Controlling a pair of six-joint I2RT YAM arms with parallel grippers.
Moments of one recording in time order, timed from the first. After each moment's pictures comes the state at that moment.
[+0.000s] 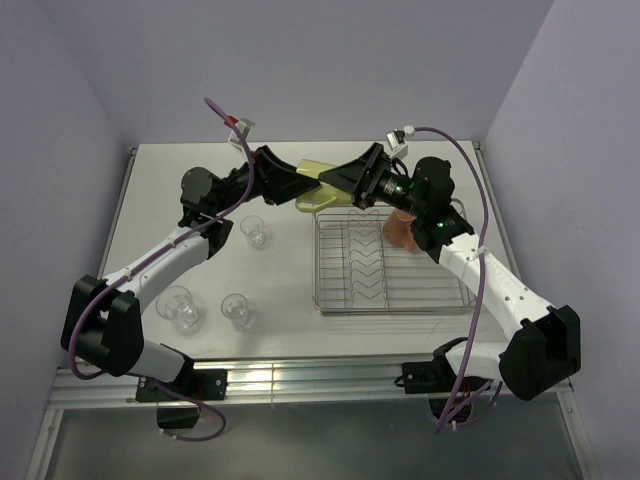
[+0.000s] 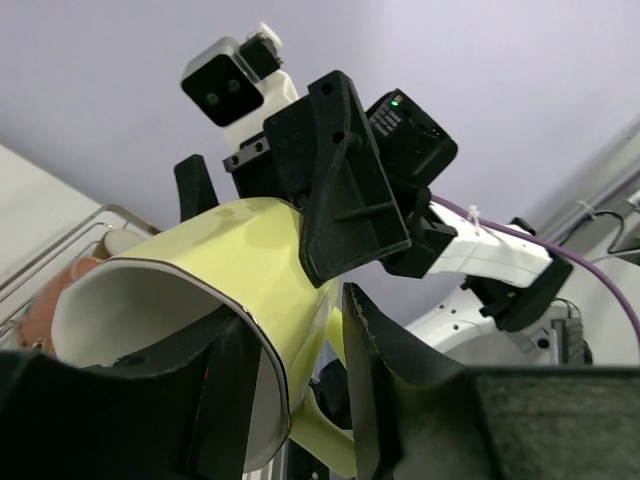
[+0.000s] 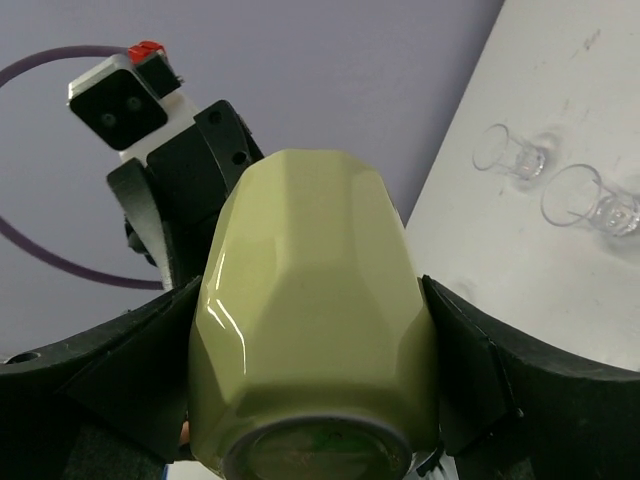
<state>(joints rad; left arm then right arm) -0.46 1.45 1.02 0.94 0.83 -1.07 0.40 1.23 1.02 0.26 -0.59 1.15</state>
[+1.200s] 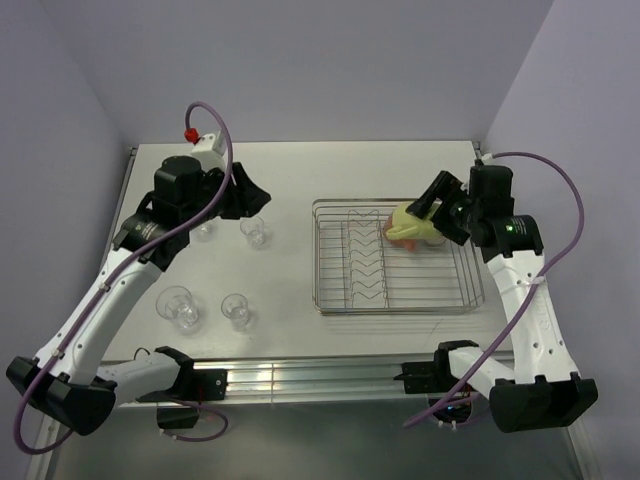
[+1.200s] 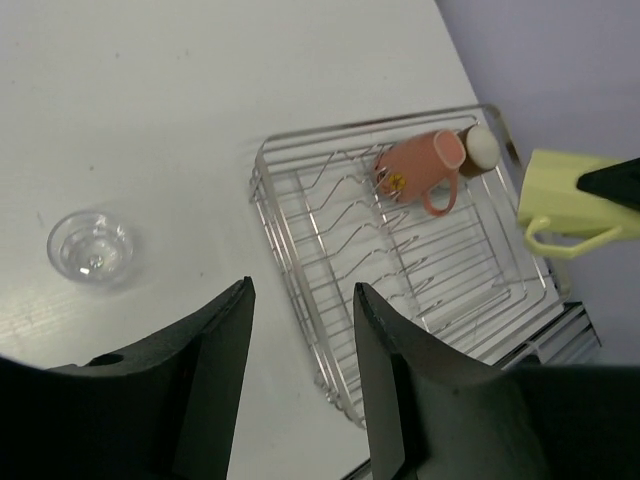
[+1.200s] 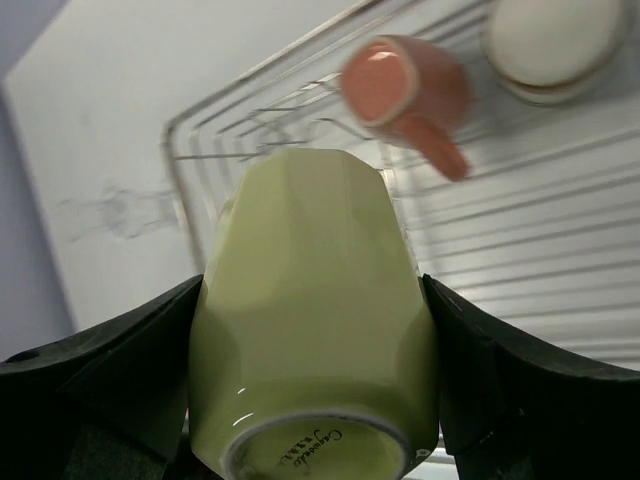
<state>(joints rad) -0.46 1.14 1.28 -0.49 0.16 -0.48 0.04 1.04 1.22 -0.87 -0.17 0.65</state>
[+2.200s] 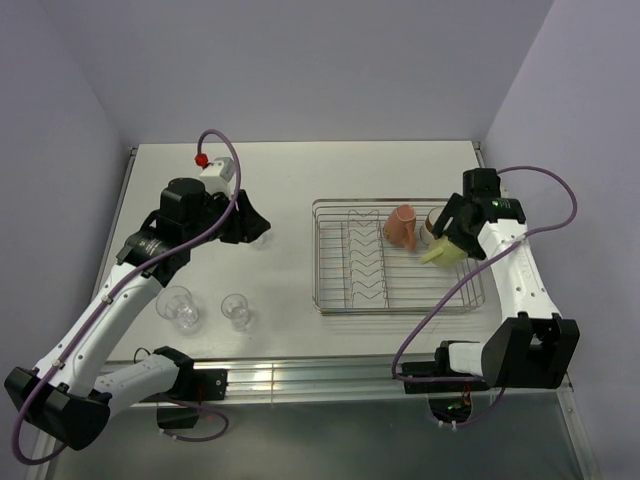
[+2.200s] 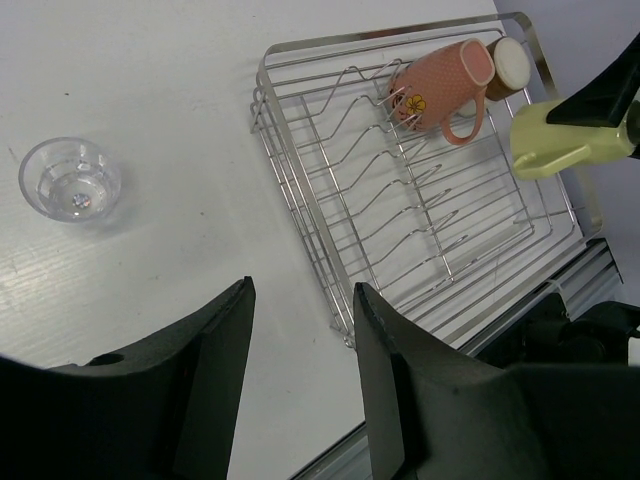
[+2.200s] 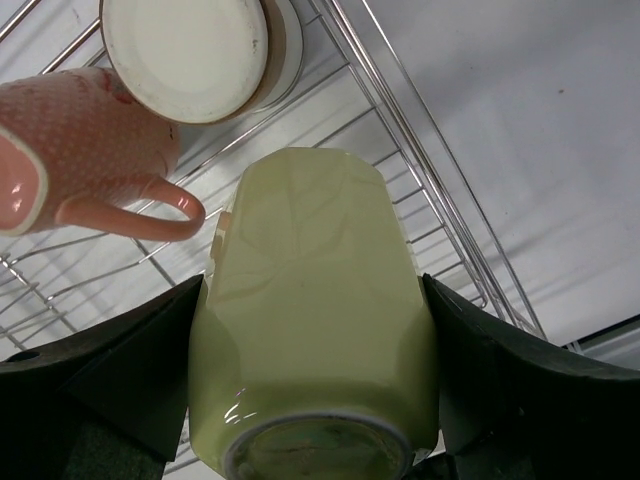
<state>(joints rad) -0.46 1.05 1.10 -0.52 0.23 -0.42 -0.08 1.25 1.15 -0.99 0.18 0.51</state>
